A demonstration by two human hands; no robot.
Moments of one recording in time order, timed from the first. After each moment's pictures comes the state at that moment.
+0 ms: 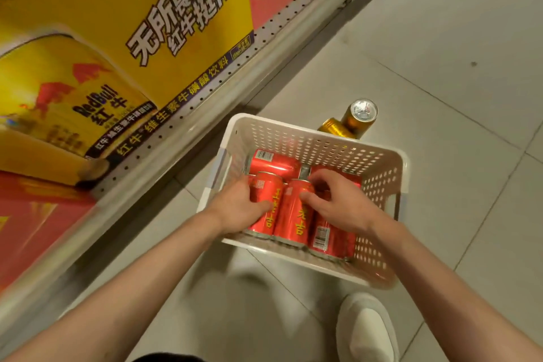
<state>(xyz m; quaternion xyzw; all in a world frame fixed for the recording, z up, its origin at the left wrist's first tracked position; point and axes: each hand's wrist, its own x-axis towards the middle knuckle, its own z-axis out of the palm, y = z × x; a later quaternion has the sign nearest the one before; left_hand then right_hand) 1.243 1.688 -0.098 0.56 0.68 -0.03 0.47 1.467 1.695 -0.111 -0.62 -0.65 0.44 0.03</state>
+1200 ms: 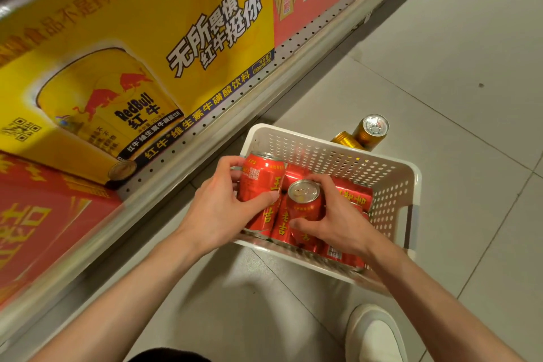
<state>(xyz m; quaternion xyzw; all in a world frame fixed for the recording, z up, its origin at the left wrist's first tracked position) 1.218 1.660 -0.024 0.54 0.71 0.19 0.40 1.440 1.674 -0.094 -0.57 -0.63 0.52 0.12</state>
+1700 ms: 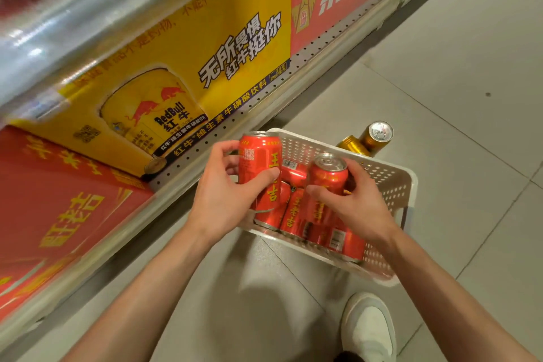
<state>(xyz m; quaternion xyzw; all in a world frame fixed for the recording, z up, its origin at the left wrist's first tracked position) 1.215 1.657 0.023 0.43 0.74 0.32 0.41 1.440 1.679 -0.026 -0.60 -0.50 0.55 0.27</state>
